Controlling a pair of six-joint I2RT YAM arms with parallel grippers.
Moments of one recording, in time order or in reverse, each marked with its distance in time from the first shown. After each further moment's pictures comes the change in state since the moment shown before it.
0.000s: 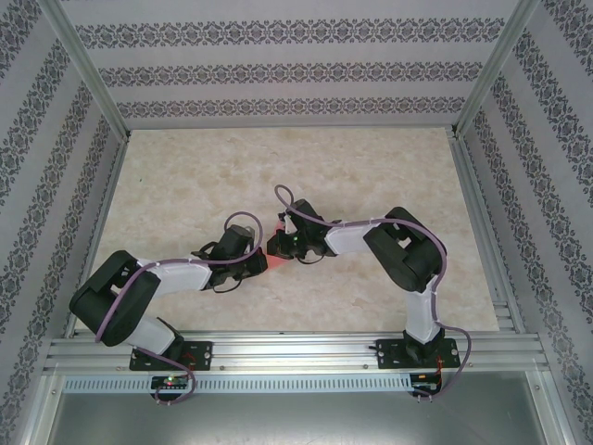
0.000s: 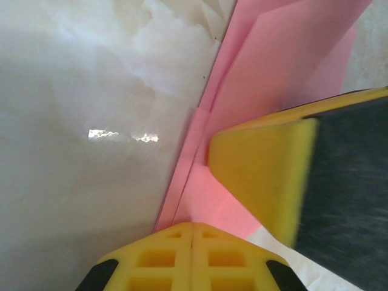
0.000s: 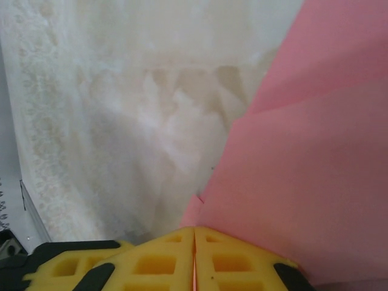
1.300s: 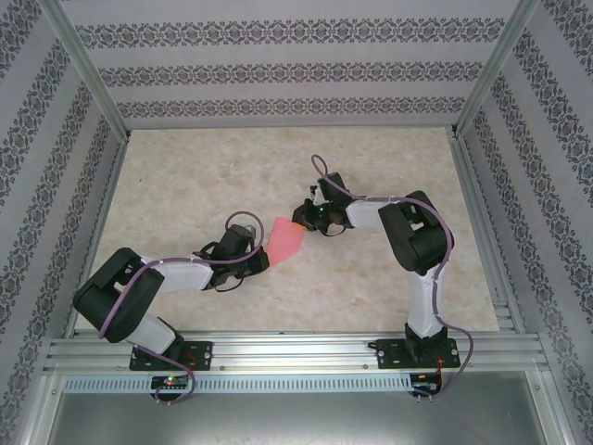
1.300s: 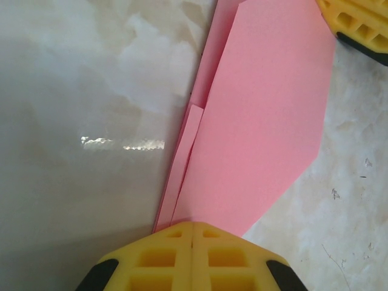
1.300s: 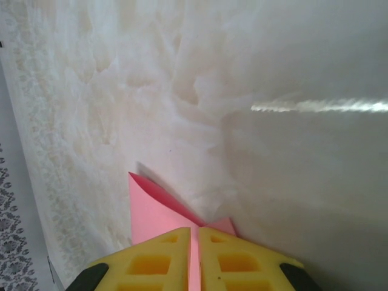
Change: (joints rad) left arm 0.000 0.027 -0.010 0.064 0.000 0.001; right arm -0.281 0.065 0.132 -0.112 -0.045 -0.022
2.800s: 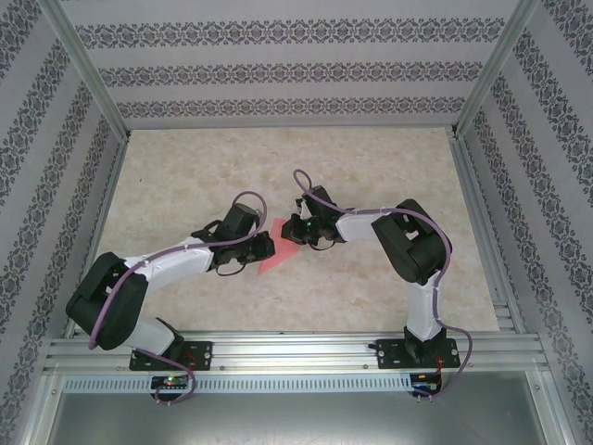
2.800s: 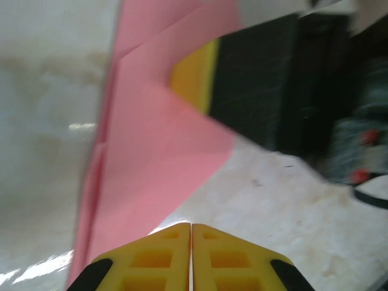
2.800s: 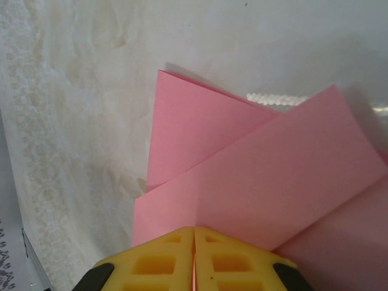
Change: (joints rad) left arm 0.014 -0.050 0.266 -0.340 0.086 0.068; right arm 0.144 -0.053 -0.091 0.051 0.057 0.005
